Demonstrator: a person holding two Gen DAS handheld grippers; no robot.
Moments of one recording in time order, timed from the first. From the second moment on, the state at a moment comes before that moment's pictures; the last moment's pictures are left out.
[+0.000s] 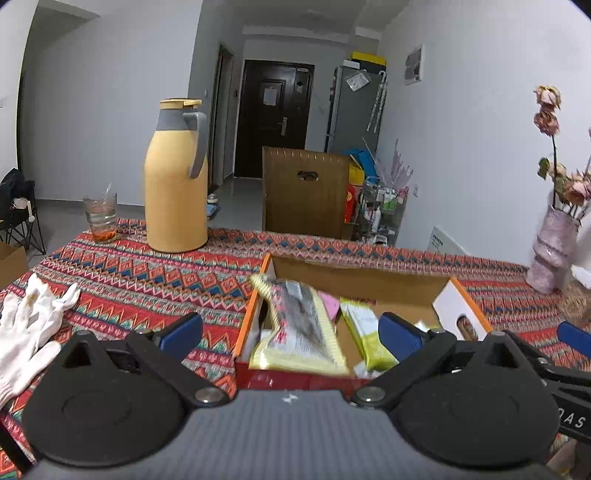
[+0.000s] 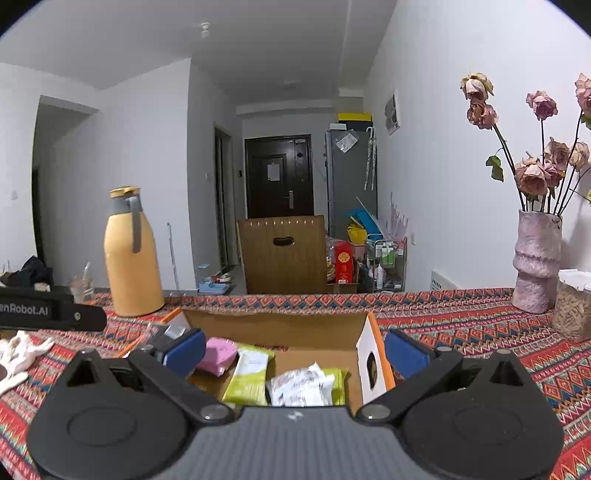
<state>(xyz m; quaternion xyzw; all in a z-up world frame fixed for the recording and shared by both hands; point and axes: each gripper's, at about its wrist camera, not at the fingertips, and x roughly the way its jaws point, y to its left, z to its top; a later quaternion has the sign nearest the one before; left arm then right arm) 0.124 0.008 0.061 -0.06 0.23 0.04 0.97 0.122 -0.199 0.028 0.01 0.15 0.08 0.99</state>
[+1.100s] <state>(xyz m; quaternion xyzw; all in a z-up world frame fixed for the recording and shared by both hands) 0.065 0.042 -0.035 -0.07 0.28 0.03 0.96 0.049 -0.212 -0.052 0.01 0.26 0.04 0.97</state>
